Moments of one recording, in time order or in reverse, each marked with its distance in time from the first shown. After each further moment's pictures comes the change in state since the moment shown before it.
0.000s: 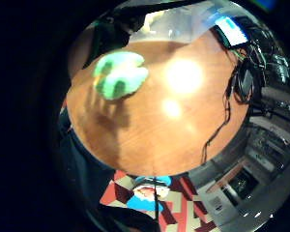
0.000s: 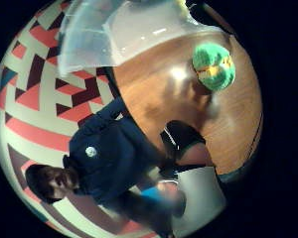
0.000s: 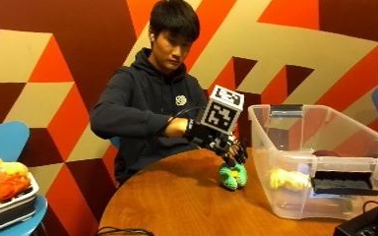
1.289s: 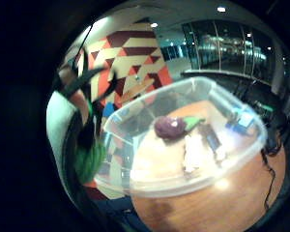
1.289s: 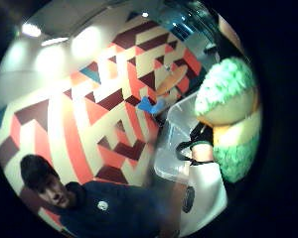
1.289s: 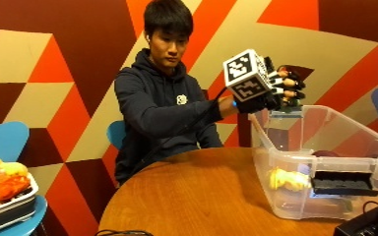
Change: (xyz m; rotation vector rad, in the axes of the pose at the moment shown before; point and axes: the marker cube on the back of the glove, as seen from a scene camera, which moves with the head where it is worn) arm -0.114 -0.073 -0.140 0.981 -0.603 -0.169
